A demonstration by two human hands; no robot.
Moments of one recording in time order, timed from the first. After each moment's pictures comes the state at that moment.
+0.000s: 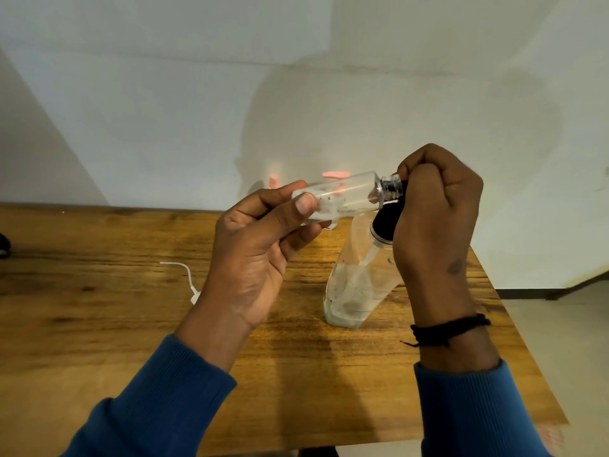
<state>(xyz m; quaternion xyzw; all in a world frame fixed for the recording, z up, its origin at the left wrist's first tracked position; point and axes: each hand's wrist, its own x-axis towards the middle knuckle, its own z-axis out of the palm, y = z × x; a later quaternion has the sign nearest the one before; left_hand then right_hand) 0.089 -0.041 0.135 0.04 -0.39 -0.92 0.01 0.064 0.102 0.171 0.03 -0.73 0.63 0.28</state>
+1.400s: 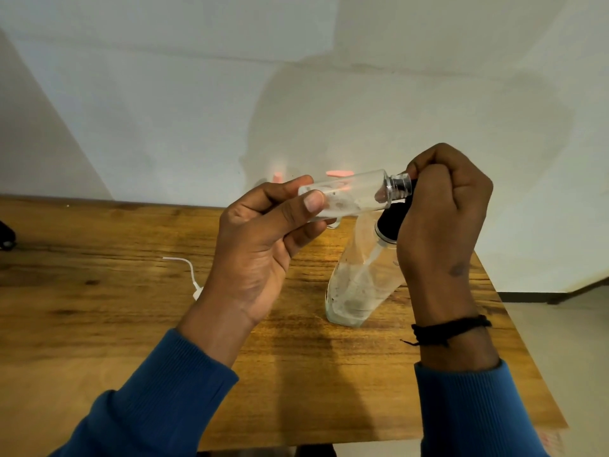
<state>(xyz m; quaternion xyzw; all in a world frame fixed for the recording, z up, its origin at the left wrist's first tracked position) 0.088 -0.042 0.136 0.02 -0.39 -0.92 0.01 0.061 0.102 0.168 0.04 -0.72 0.62 0.30</state>
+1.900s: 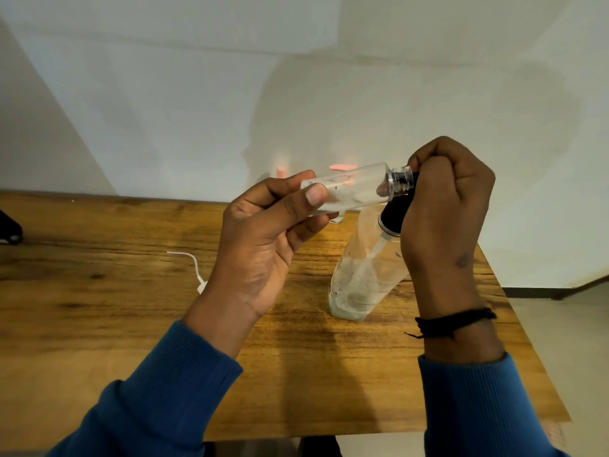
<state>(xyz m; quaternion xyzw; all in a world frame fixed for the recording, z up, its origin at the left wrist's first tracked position) 0.089 -0.042 0.135 0.03 -0.39 -0.92 0.01 0.063 0.101 0.170 0.03 -0.72 0.62 0.30</state>
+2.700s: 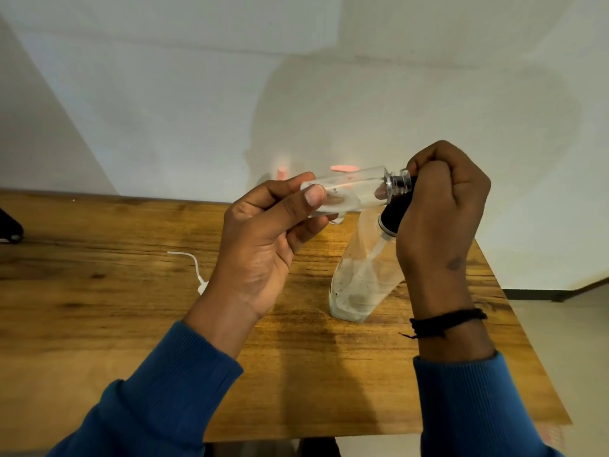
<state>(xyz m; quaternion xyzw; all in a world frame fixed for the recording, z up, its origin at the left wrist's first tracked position) 0.088 -0.042 0.134 0.04 -0.39 -0.92 0.02 0.061 0.100 0.165 0.03 -0.72 0.63 0.29</state>
